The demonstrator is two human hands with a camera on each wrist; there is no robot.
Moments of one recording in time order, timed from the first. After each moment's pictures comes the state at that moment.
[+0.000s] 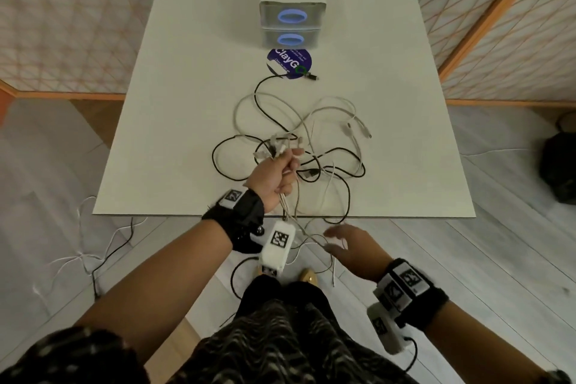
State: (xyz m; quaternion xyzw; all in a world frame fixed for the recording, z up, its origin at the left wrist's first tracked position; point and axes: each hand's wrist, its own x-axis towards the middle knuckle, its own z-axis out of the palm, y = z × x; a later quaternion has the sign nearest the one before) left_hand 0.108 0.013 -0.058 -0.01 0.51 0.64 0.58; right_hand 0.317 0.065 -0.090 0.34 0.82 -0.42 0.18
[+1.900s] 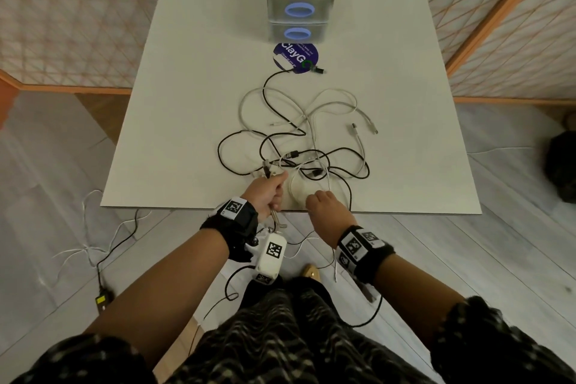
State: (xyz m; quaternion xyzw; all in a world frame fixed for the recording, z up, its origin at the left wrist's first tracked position) left_hand 0.106 -0.021 -0.094 -0.05 0.65 0.50 0.57; right_hand 0.248 0.057 -0.115 0.24 0.94 -0.20 0.14
